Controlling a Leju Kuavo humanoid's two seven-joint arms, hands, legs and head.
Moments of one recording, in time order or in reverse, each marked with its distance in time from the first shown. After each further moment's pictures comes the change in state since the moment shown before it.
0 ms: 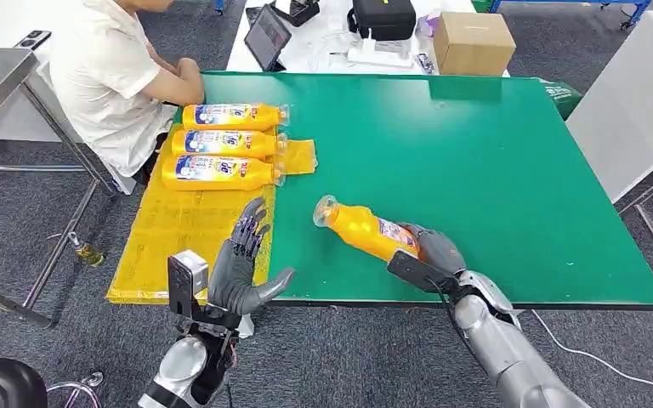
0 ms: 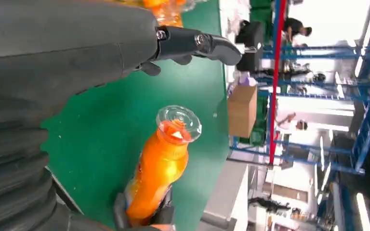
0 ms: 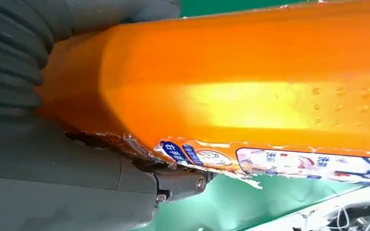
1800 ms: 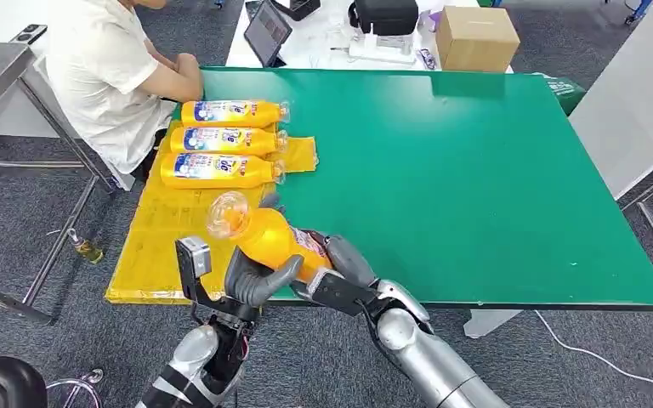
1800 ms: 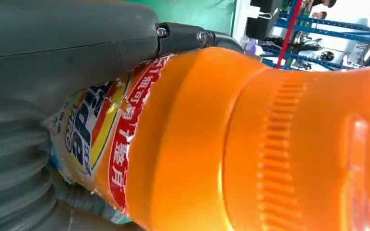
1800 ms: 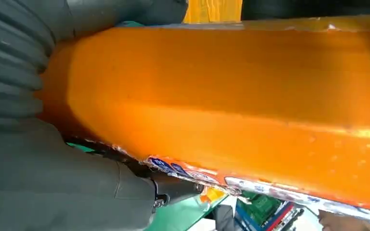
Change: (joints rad) left arm -0.090 -0.009 -0.097 0.109 0.272 -0.056 0.008; right arm 0.042 0.194 0.312 -0.248 -0.265 0.059 -0.056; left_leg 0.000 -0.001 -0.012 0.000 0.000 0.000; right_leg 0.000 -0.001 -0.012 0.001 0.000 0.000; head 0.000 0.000
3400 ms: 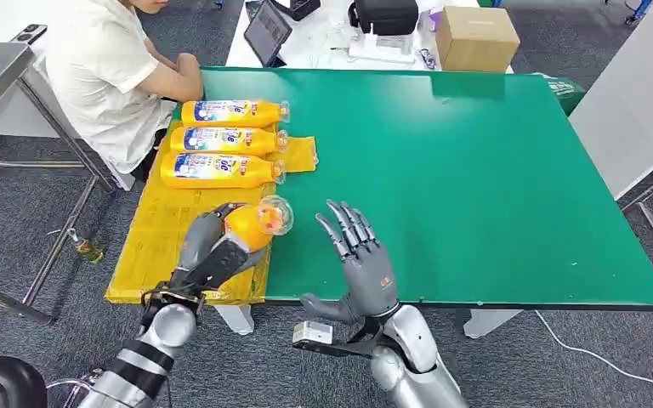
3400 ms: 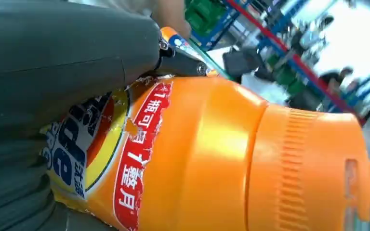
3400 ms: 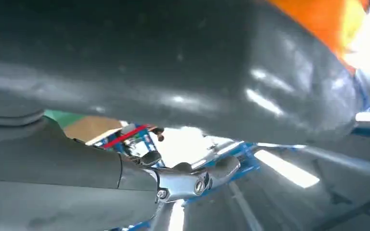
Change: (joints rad) left arm -0.121 0.131 0.160 0.096 -0.973 0.247 0.130; right arm 0.197 0.087 -0.183 -0.154 0.617 -0.664 -0.064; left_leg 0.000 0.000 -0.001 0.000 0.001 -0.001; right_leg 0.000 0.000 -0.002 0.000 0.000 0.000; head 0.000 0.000
